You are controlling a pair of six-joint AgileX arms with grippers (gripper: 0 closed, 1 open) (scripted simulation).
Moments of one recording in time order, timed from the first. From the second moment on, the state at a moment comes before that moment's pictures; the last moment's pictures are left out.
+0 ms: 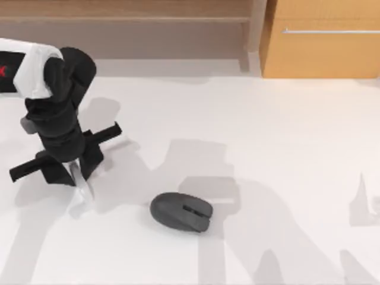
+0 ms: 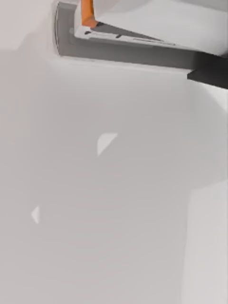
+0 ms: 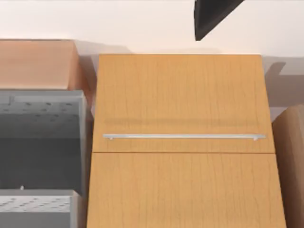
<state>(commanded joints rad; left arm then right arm) -0.27 1.98 1.23 -0.82 0.00 -0.77 0.00 0.00 0.00 0.00 0.00 0.00</state>
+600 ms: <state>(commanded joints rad) -0.27 1.93 1.29 -0.92 0.00 -0.77 0.00 0.00 0.00 0.00 0.00 0.00</state>
